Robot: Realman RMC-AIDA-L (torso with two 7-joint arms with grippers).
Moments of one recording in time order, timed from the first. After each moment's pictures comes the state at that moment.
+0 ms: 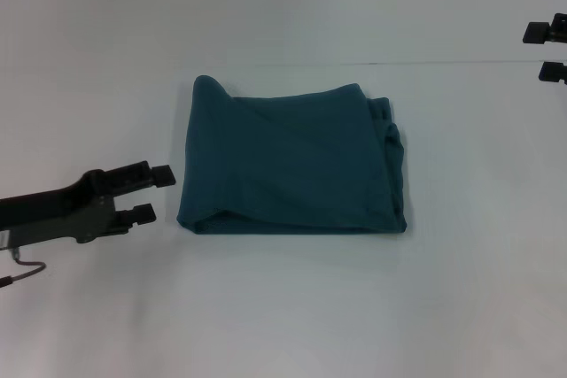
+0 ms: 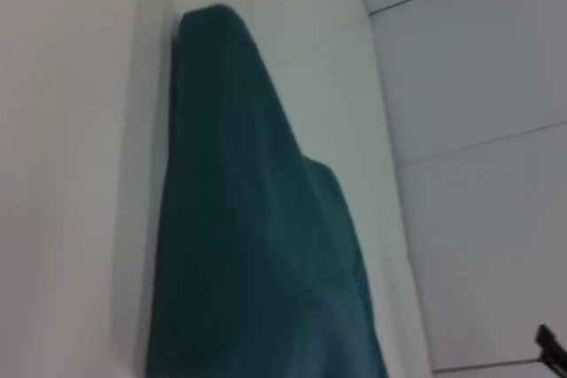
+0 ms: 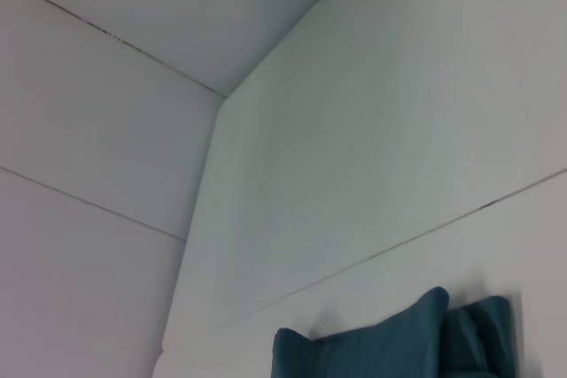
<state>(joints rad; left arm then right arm) -0.47 -2.04 0.54 0.68 2.08 1.55 -2.46 0.65 1.80 -0.55 -0.65 -2.04 -1.46 2.55</state>
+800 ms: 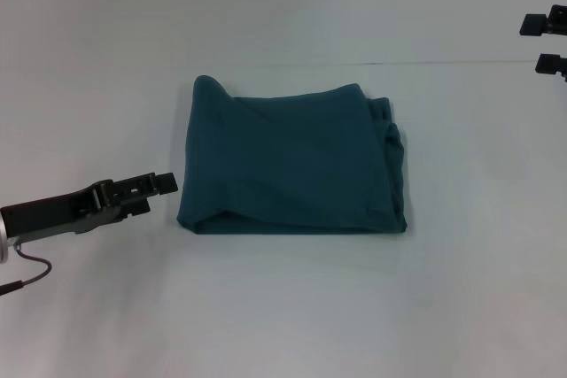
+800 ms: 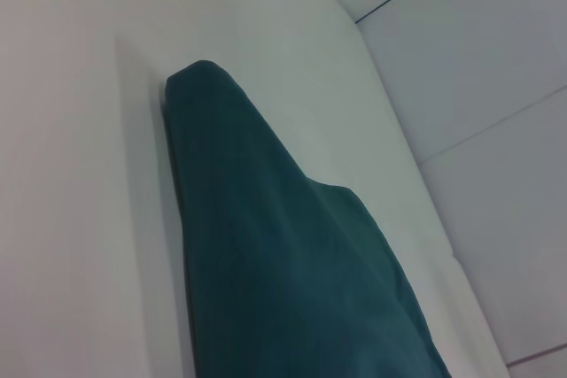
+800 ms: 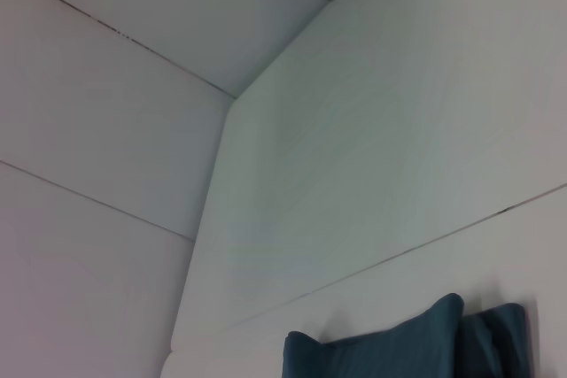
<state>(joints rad) -0.47 -2.07 0.56 0.68 2.07 1.45 -2.21 0.67 1.80 -0.55 -0.65 -2.04 -1.46 2.55</state>
